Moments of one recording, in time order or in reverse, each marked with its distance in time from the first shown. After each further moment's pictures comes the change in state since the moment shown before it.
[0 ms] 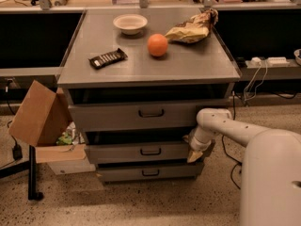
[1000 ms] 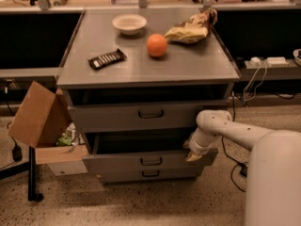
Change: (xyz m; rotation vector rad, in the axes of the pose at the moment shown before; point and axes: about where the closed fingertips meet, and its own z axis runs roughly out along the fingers) arm -0.013 0.020 -0.007 -0.031 -0.020 -0.022
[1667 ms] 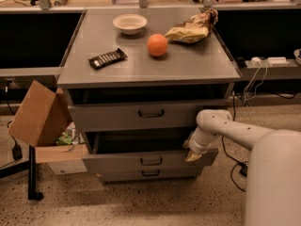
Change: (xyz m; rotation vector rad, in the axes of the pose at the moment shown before) arm 0.000 0.000 0.000 0.000 0.000 0.000
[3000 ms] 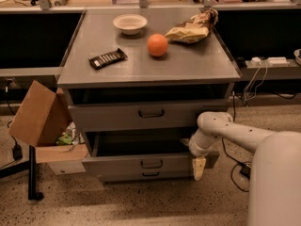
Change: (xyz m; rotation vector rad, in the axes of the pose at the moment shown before) arm -0.001 0.010 0.003 -0.009 -0.010 -0.007
